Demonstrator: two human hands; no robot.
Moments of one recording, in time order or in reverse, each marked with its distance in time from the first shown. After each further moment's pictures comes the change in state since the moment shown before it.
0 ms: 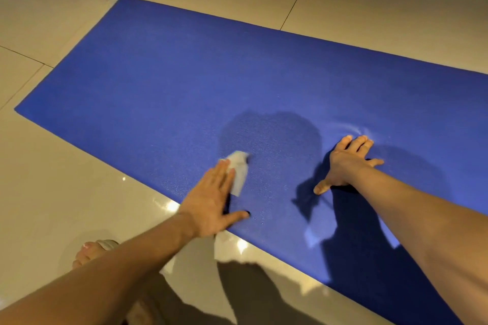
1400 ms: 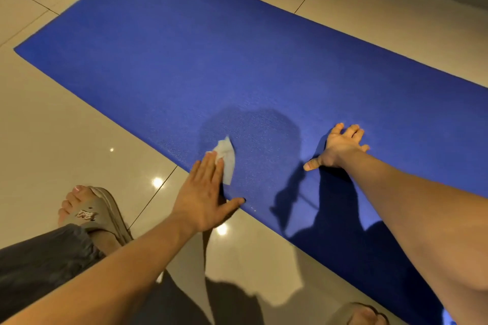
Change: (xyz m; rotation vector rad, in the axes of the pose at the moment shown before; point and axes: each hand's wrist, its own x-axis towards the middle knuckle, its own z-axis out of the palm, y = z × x) left_hand -0.055 0.061 0.036 0.046 0.088 -0.252; right_hand -0.013 0.006 0.009 -0.028 0.129 -0.013
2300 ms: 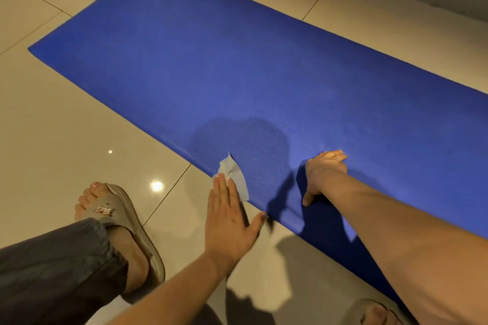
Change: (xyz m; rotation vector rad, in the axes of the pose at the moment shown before) left_hand -0.046 0.057 0.029 -0.315 0.110 -0.259; right_hand -0.042 -0.051 0.048 -0.508 -0.077 -0.060
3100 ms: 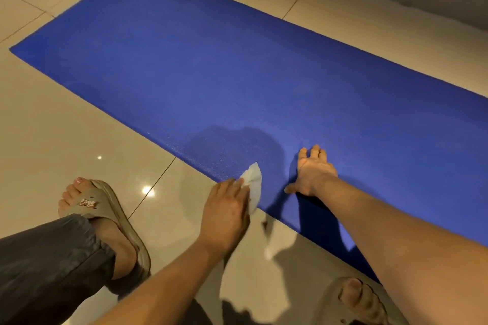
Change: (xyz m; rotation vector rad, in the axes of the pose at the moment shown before) left_hand -0.004 0.024 -0.016 -0.001 0.102 0.333; right_hand -0.036 0.031 0.036 0.322 0.145 -0.139
